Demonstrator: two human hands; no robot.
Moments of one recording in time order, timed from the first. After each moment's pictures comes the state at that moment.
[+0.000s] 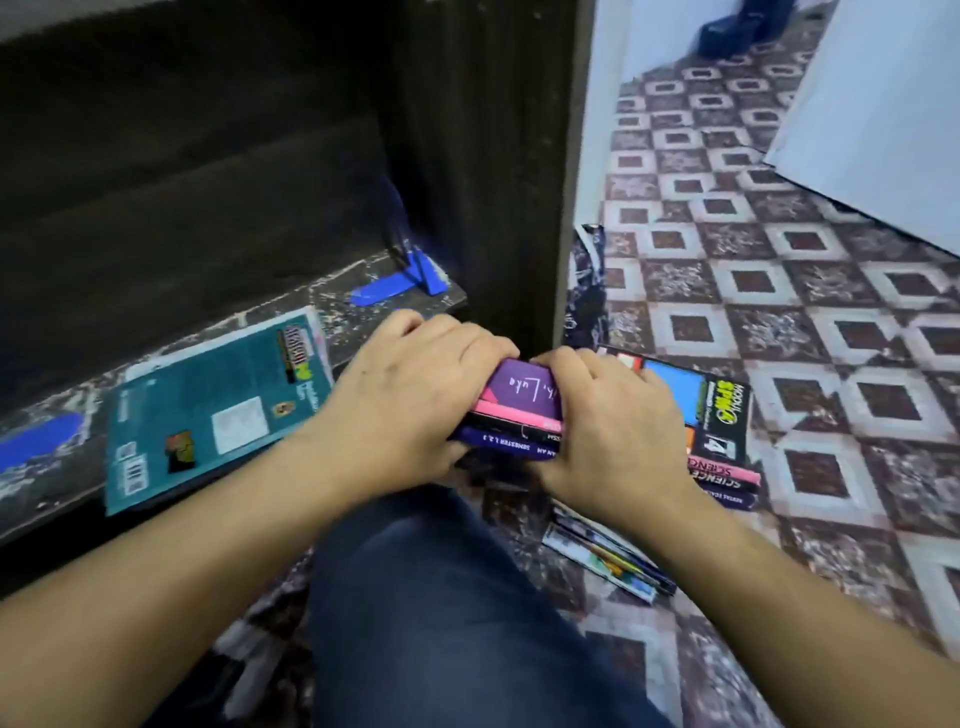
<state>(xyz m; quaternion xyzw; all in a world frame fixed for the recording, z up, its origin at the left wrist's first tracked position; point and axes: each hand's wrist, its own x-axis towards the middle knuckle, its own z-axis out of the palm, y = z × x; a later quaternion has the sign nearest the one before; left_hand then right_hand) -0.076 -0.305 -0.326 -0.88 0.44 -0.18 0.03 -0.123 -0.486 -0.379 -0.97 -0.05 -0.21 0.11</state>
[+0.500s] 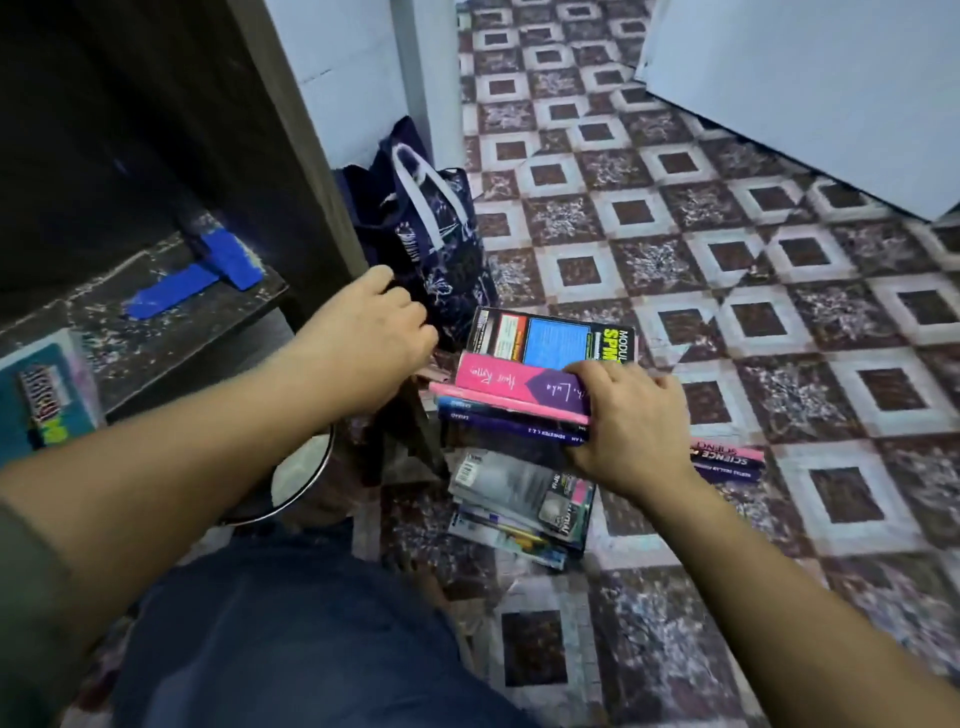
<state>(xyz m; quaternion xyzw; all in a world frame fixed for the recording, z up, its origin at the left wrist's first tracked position) 0.039 -0.438 -0.400 -0.77 0.53 -0.10 0.33 -0.101 -0.655 -0.495 -0.99 0.09 -0.12 0.04</state>
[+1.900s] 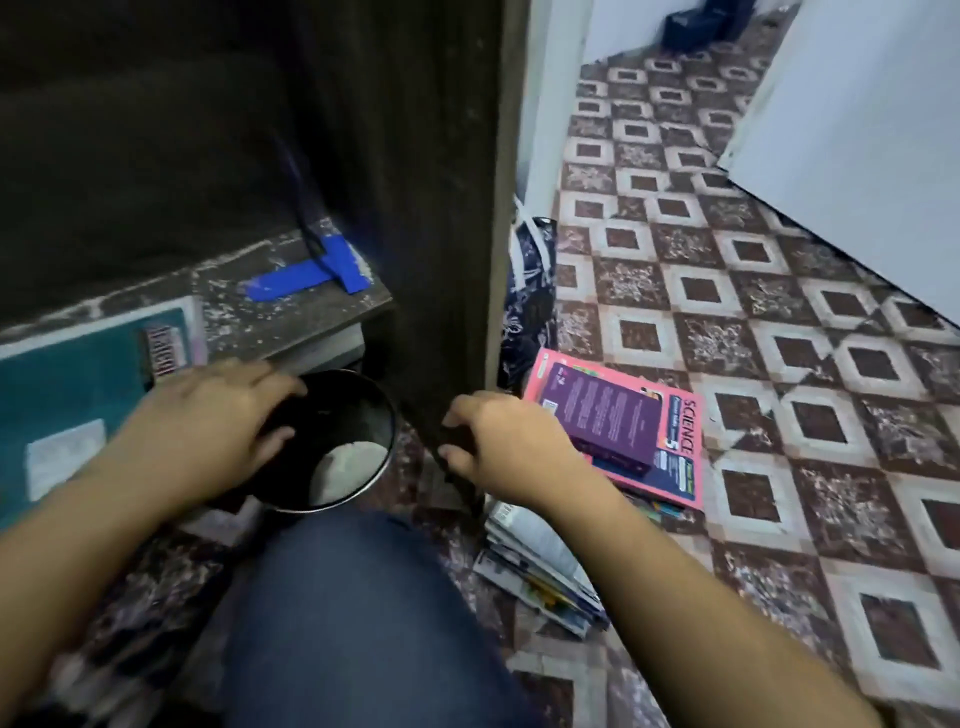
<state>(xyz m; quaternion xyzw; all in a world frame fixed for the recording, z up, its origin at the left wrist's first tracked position) 0.020 -0.239 -0.420 -0.96 0.27 -0.05 0.07 -0.022 -0.512 -0.443 -0.98 -0.13 0.07 0.15</state>
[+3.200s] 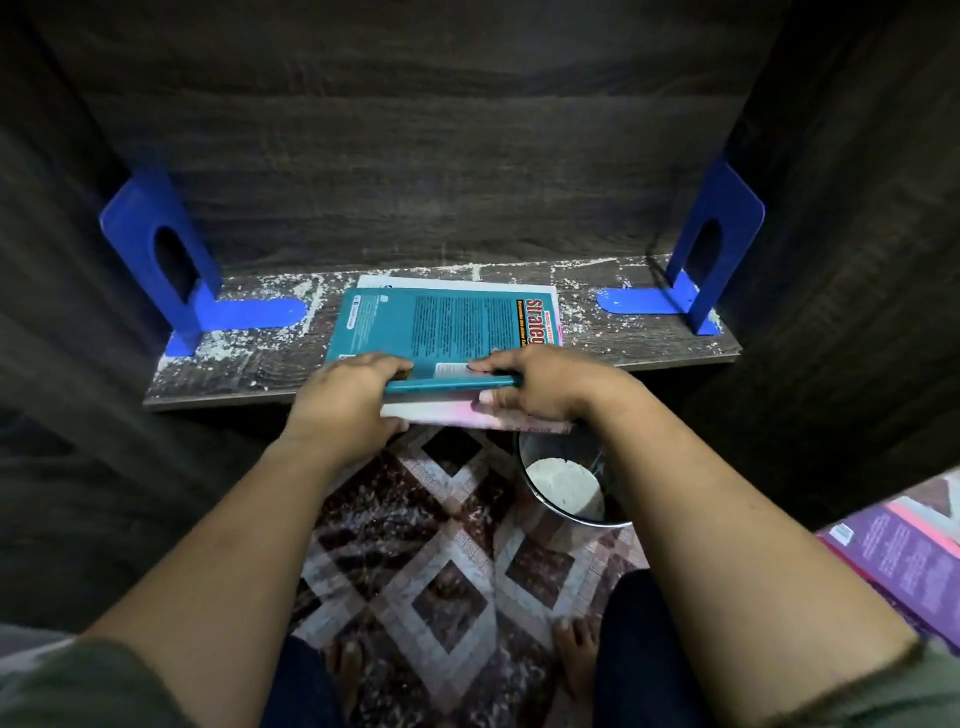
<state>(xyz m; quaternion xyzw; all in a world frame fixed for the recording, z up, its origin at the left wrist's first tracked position) -0.026 -0.010 -0.463 -0.99 -0.09 0.00 -0.13 0.078 -0.215 -0.432 -0.91 -0.32 0.25 0.11</state>
